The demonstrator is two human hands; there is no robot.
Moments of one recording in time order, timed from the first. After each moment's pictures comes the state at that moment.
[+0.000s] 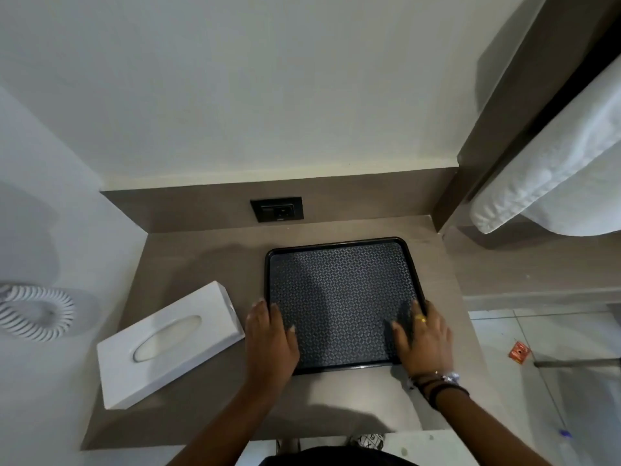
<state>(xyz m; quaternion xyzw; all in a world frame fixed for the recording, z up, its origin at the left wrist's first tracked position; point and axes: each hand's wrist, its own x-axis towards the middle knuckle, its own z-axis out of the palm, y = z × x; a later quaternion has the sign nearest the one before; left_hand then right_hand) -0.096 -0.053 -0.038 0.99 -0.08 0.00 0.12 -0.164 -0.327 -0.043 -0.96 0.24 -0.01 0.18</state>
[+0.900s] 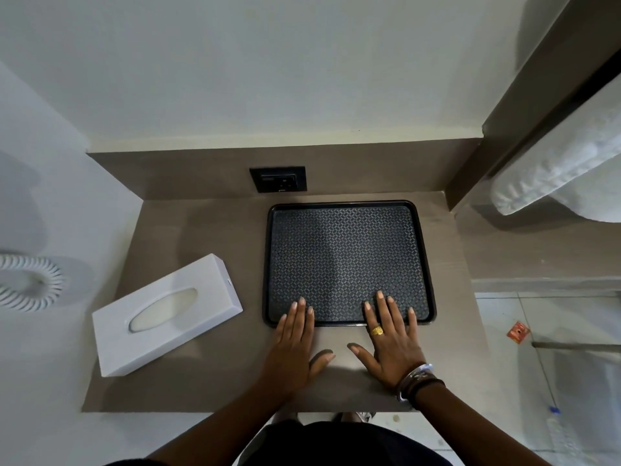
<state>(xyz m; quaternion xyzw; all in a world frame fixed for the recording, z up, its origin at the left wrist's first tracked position) -0.145 -0.064 -0.084 0.95 -0.25 -0.14 0.06 -0.186 -0.294 -0.086 -0.98 0.01 0.14 0.10</state>
